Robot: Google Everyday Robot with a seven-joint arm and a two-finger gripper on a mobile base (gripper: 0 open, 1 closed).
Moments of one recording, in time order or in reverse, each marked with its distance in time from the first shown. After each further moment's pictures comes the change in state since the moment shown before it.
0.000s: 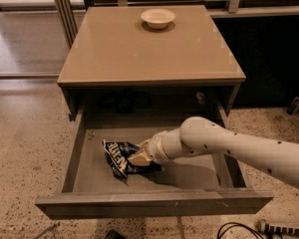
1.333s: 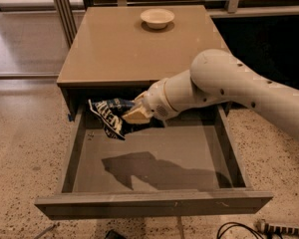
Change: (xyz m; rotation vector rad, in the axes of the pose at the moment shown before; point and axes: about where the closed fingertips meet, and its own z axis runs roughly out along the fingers) arm -0.150 0.019 -0.122 0.013 -0.049 -0.209
